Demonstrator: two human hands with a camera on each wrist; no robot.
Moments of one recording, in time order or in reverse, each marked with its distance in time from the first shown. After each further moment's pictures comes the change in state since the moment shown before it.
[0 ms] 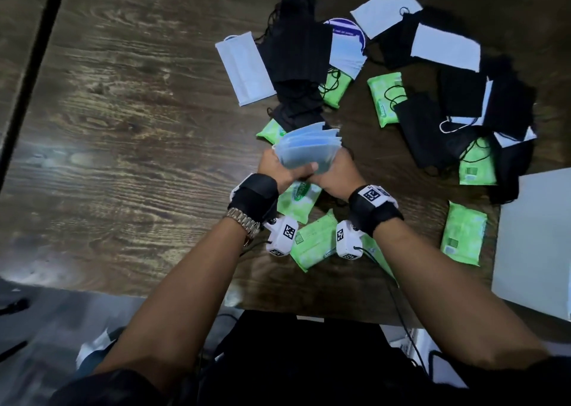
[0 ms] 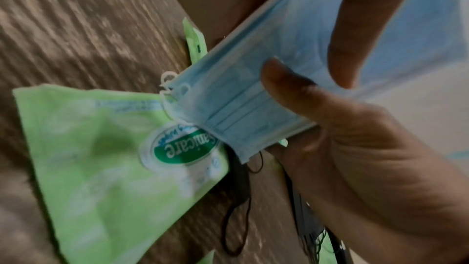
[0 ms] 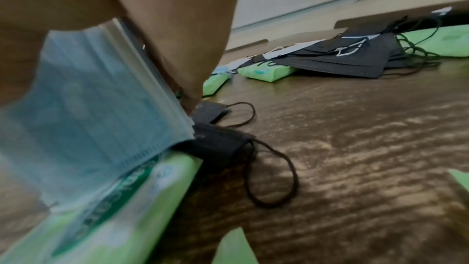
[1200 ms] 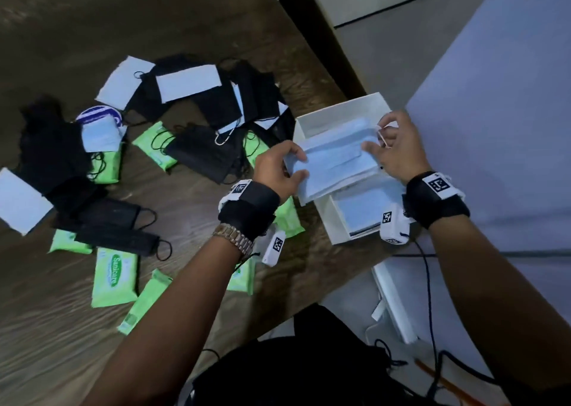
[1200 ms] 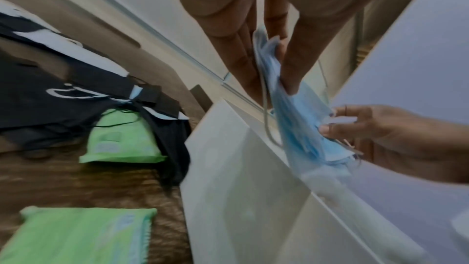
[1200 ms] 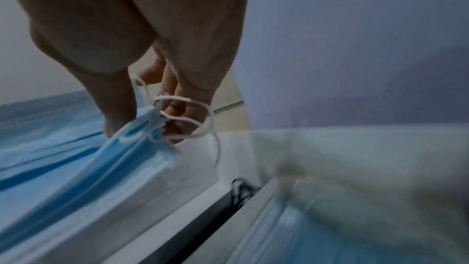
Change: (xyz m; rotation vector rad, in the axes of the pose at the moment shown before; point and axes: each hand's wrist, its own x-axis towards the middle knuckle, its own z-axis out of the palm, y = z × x) left_hand -0.075 0.032 0.414 0.672 -0.529 0.549; right_hand -0.277 0.135 -0.435 -0.063 0.855 0.233
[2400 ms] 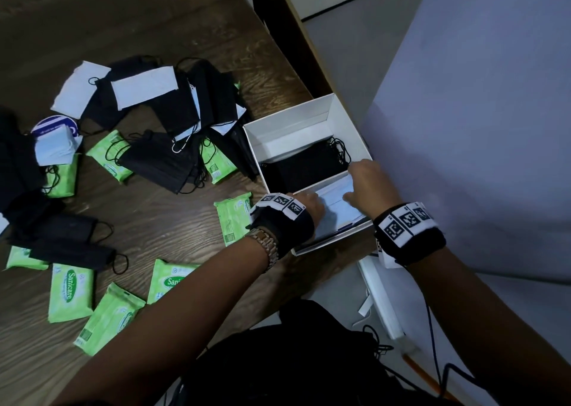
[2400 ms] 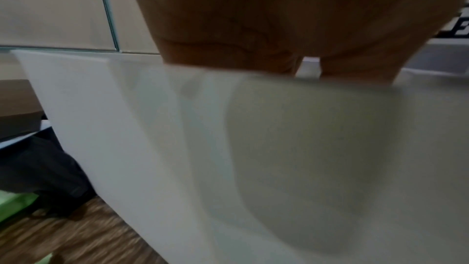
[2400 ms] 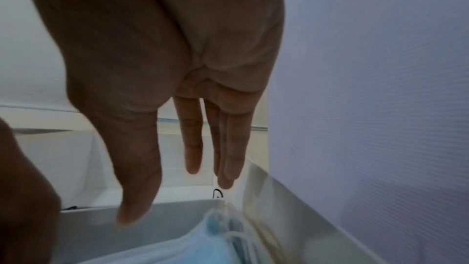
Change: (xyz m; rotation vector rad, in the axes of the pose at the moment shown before) left_hand 0.025 0.049 0.156 1.020 -0.853 0.044; right_hand -0.011 0.048 -0.042 -0.788 -0.332 0.006
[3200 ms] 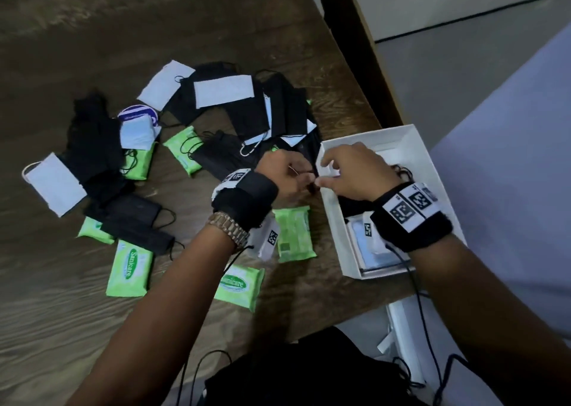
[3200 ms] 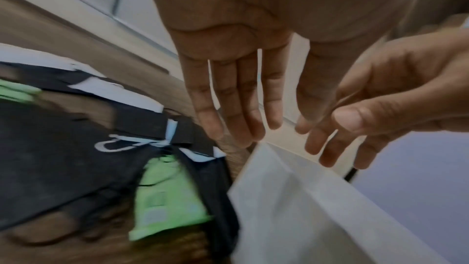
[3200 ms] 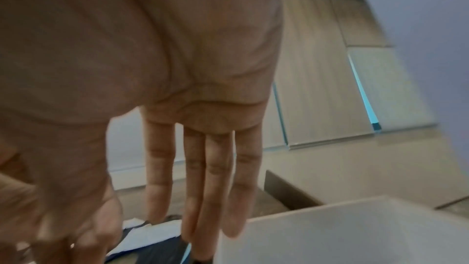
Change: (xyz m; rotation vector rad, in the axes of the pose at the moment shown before) left_hand -0.094 -0.170 -0.030 -0.845 0.583 -0.194; right_hand 0.037 -0.166 -0.045 0.005 -0.101 -0.320
